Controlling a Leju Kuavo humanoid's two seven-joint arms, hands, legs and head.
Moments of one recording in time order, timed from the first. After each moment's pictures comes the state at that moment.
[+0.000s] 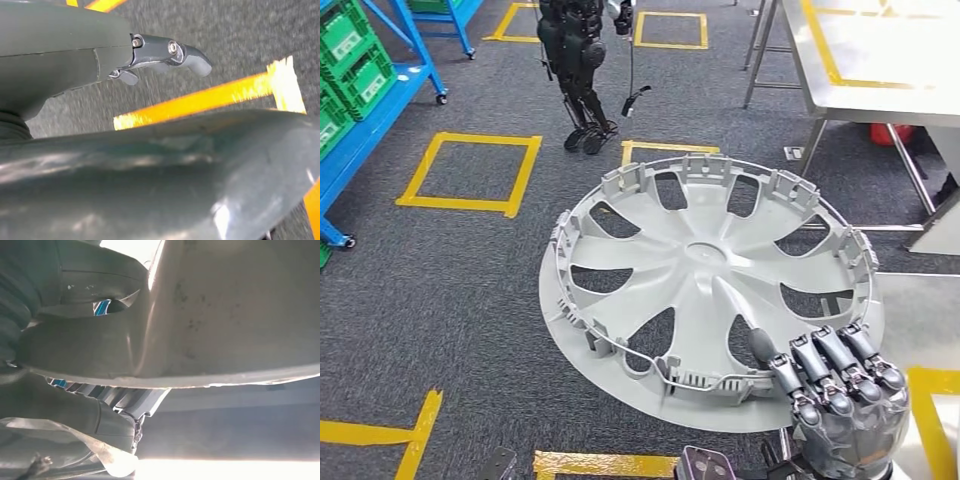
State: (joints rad) left arm -0.13 0.03 -1.35 -0.14 1.01 0.24 -0.16; right arm 0.16 0.19 0.26 -2.11 1.57 -0.69 -0.53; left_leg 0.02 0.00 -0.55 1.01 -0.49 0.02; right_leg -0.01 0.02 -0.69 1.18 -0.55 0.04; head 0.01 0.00
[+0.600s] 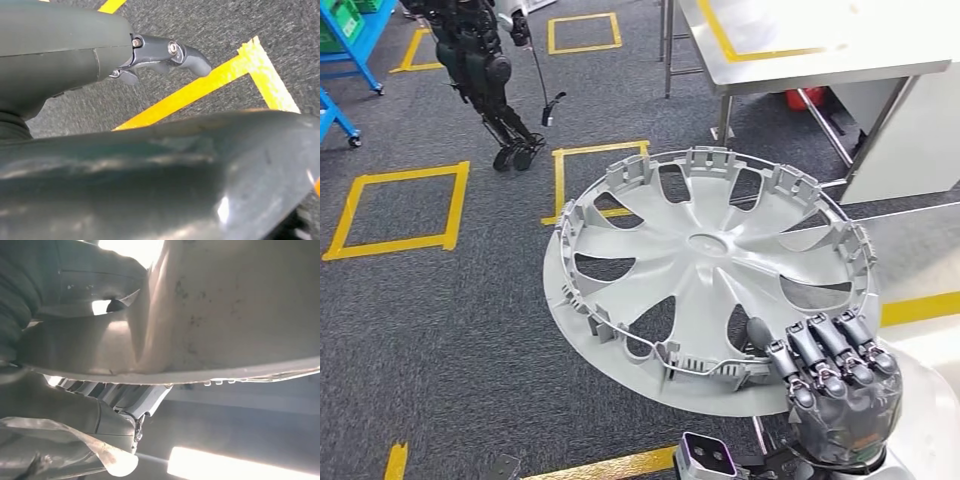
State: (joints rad) left arm -0.11 0.04 -1.35 -0.14 1.02 0.24 -0.17; right arm 0.14 0.20 0.25 -2.08 1.57 -0.69 -0.53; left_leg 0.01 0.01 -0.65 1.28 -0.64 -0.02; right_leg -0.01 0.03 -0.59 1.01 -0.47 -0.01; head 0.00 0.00
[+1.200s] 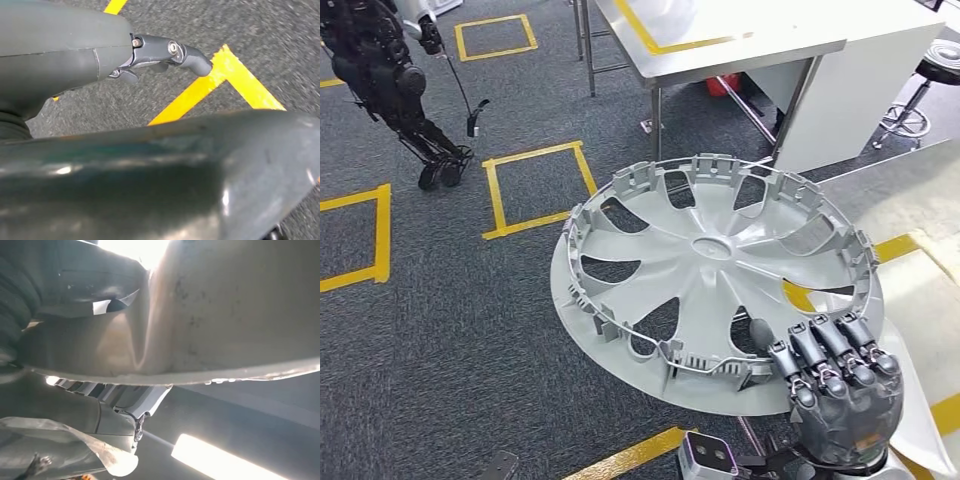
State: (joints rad) left arm -0.12 0.03 -1.36 -0.14 1.03 0.25 -0.16; right arm 0.14 0.20 0.24 -2.07 1.57 -0.69 -0.54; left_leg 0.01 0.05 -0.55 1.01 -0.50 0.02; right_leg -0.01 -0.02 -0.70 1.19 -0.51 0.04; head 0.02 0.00
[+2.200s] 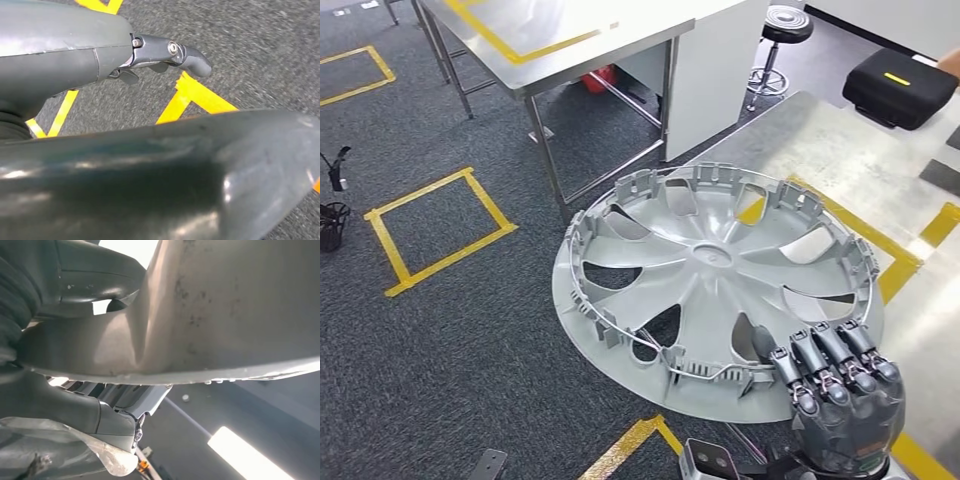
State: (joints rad) left arm -0.12 0.04 -1.35 -0.14 1.09 0.30 -0.17; right arm 0.17 0.20 0.24 -2.08 1.57 -0.69 -0.53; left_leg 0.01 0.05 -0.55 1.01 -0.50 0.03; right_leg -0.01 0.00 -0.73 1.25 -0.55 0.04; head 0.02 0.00
